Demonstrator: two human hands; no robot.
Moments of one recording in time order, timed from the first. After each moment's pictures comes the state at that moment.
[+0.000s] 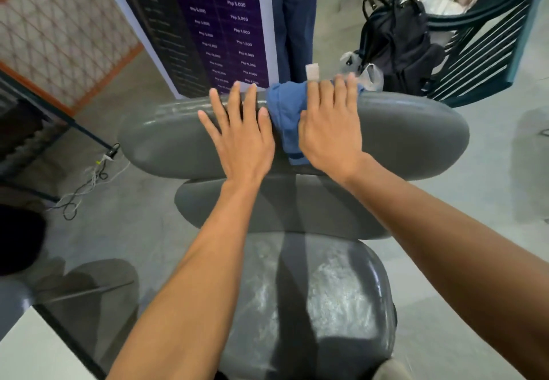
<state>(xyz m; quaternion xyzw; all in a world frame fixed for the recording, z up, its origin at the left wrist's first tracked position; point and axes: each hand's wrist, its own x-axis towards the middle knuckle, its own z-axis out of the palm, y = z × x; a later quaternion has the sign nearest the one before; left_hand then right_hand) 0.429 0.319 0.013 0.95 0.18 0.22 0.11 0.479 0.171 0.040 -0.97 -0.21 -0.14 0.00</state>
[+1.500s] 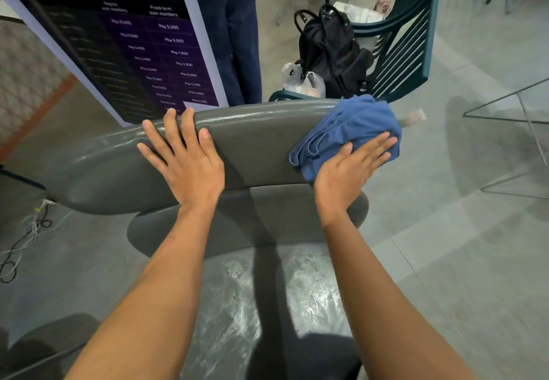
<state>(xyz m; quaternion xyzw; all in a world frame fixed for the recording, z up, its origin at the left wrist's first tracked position) 0.440 0.314 -0.012 0.93 0.21 0.28 0.09 0.450 0.095 -0.029 -0.81 0.28 -0.22 0.47</state>
